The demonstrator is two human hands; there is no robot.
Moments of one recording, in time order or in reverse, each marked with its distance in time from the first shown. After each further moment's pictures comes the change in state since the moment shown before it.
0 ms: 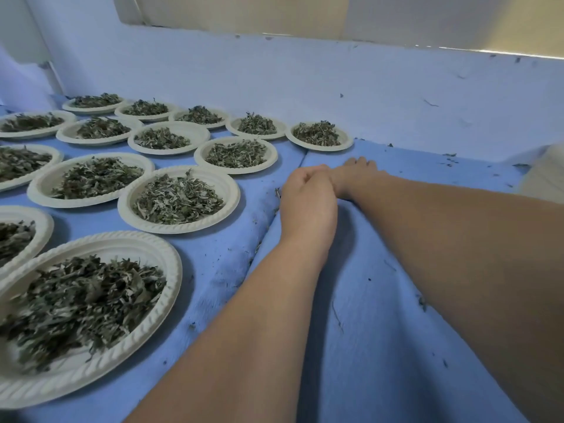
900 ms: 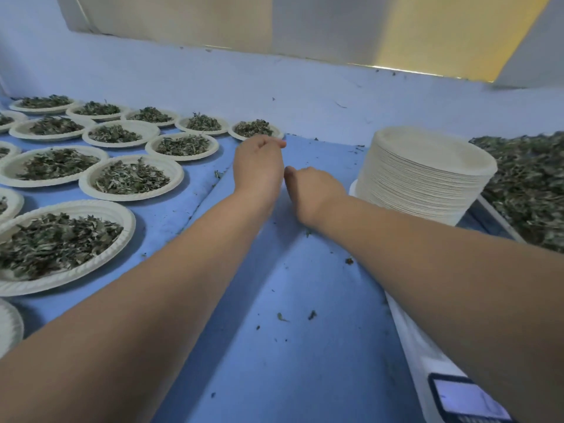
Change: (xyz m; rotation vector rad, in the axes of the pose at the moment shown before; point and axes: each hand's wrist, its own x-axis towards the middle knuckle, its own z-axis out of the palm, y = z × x) left_hand -0.068 0.017 0.032 0.249 -0.024 0.260; right_hand -0.213 0.097 -0.056 -0.202 0.206 -0.498
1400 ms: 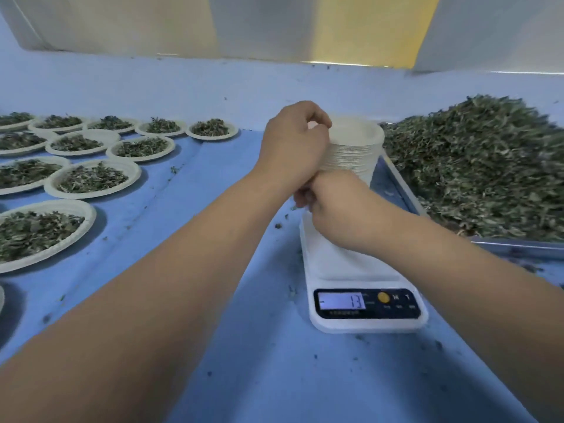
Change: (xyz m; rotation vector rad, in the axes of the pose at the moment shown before) left_hand -0.124 0.069 0.079 0.337 -0.373 0.440; right_hand -0.179 0.075 -0.057 0.410 0.136 -0.066
